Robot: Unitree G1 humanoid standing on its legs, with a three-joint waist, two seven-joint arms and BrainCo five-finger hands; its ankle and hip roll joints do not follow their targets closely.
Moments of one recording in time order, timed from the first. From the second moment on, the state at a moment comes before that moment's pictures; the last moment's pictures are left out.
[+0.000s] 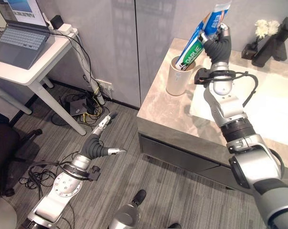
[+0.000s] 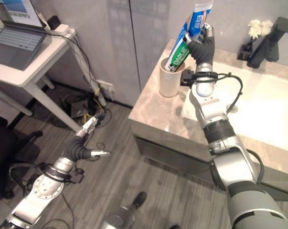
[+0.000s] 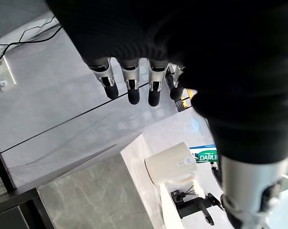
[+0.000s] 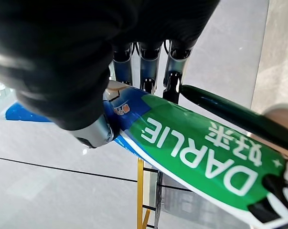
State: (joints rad) left arm 0.09 0.70 -0.24 -0.30 -0.15 -0.24 0.12; right arm -1.02 -0.44 0.25 0.56 0.35 -0.17 -0.37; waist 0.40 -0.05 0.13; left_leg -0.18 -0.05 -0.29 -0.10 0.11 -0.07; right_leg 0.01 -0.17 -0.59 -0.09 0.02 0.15
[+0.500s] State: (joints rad) left arm 0.08 0.70 -0.24 -0.29 -0.15 -0.24 0.12; right arm -1.03 -0.44 0.24 0.56 0.34 -0.18 -0.38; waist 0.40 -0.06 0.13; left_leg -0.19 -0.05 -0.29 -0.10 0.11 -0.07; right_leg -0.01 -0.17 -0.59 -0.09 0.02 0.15
